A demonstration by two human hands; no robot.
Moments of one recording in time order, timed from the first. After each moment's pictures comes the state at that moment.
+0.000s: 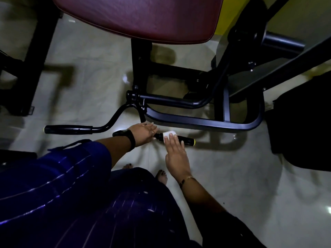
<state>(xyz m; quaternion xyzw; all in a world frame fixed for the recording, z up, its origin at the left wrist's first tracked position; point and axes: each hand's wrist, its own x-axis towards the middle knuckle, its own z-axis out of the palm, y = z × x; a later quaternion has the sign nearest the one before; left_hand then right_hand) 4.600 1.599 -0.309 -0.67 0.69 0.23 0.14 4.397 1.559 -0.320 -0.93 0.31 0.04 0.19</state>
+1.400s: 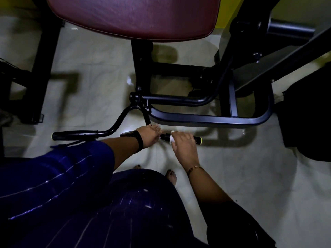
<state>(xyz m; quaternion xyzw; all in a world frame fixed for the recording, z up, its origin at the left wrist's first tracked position) 4.601 1.594 -0.328 -0.69 0.66 0.28 0.09 4.419 1.530 -0.330 -0.93 0.34 -0.03 0.14</state>
